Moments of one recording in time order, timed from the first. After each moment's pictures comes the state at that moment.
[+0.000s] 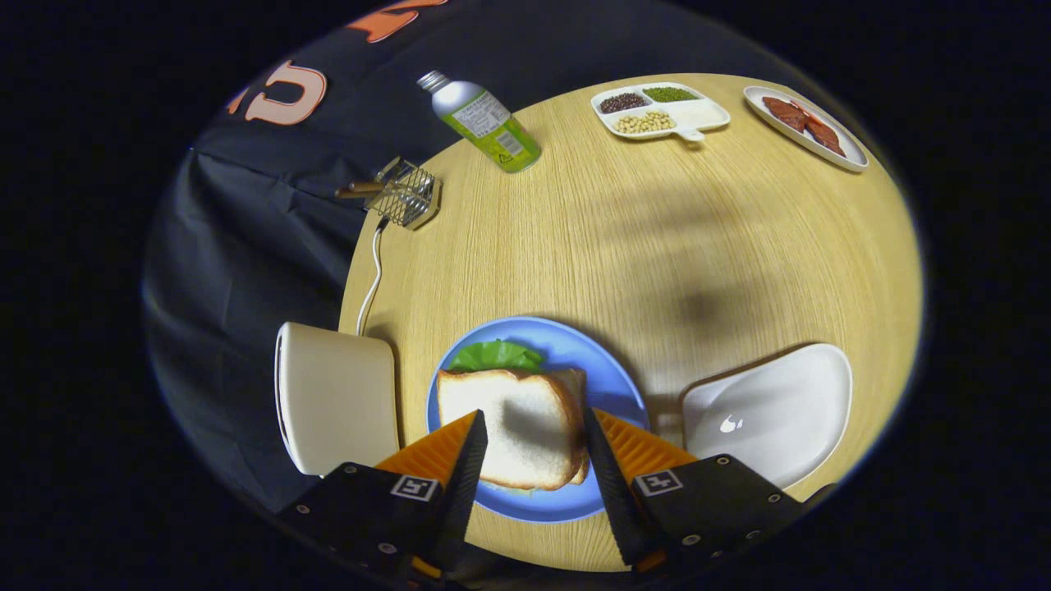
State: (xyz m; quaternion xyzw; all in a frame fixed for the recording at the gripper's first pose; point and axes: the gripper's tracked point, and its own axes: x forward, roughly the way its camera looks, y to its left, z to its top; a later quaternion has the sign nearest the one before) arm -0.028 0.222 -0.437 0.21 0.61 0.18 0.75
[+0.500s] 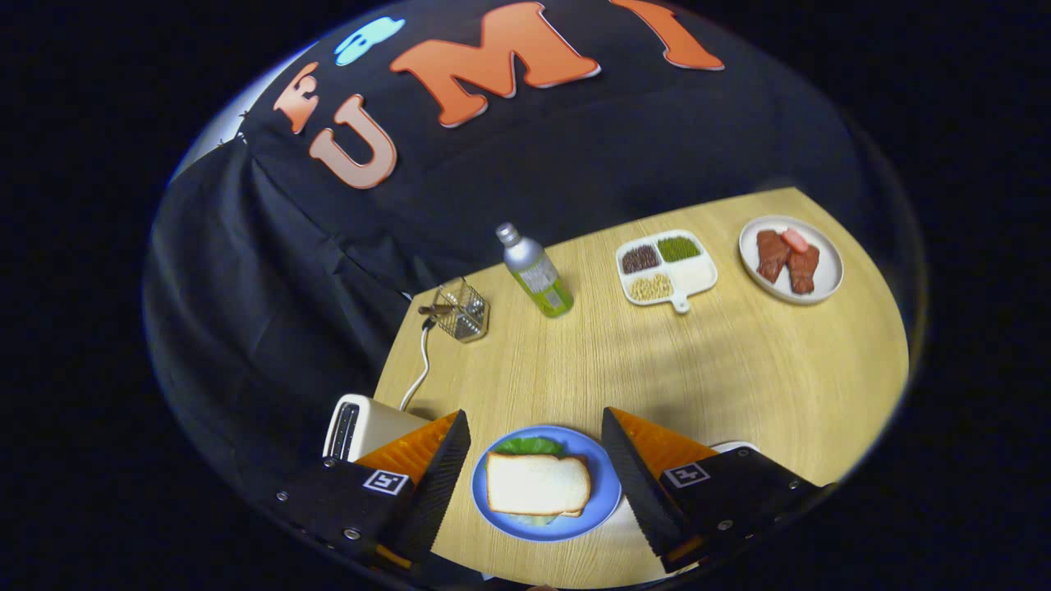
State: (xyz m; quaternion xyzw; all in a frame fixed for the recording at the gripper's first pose) arm 0.046 0.185 -0.280 0.18 0.42 0.19 0.87
